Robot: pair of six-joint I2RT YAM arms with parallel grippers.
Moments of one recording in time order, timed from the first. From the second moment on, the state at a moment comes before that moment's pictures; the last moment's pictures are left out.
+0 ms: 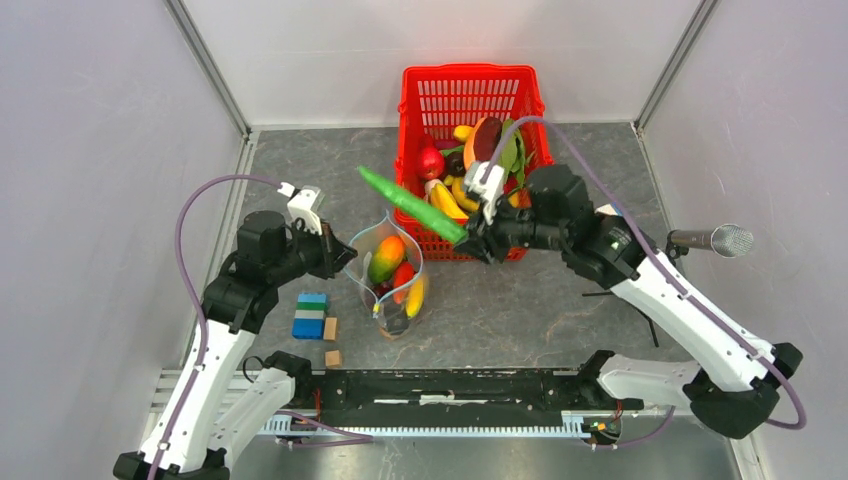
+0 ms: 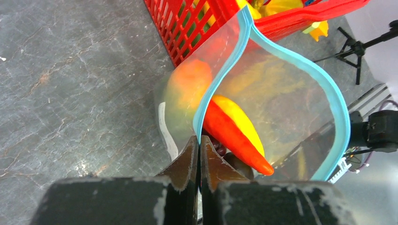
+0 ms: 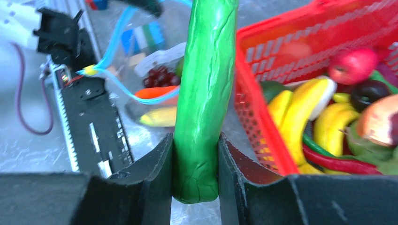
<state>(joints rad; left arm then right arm) -0.29 0.73 0.90 -0.68 0.35 -0.23 0.73 1.14 1.34 -0.63 -0.40 -0.15</state>
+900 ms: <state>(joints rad) -0.29 0.68 1.00 -0.72 0.16 -0.35 1.22 1.25 1.54 -1.03 -0.01 -0.12</state>
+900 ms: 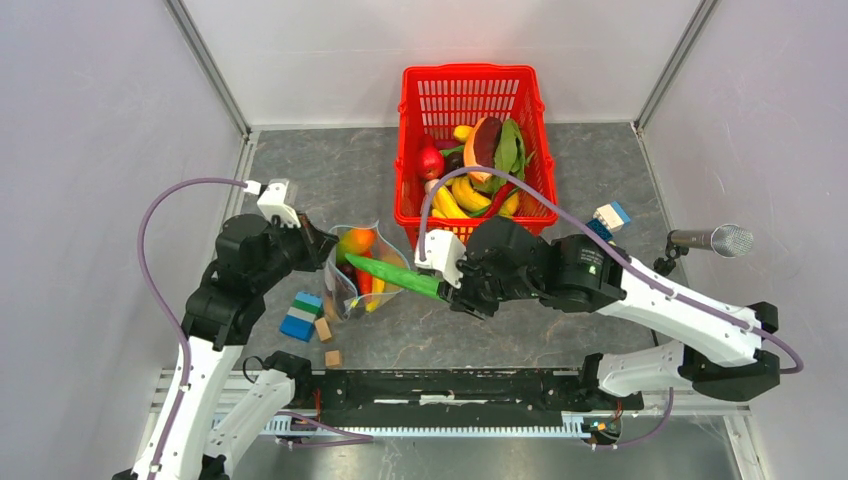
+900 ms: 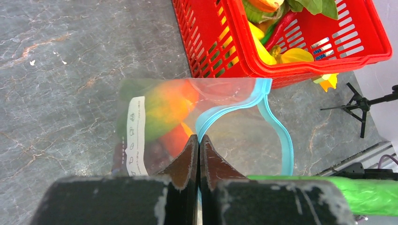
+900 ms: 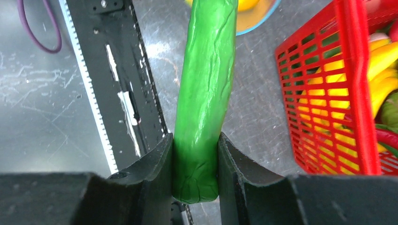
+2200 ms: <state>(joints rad) -0.29 0.69 0.96 -0.68 0.30 -0.36 1.23 1.90 2.09 -1.21 0.23 0.08</state>
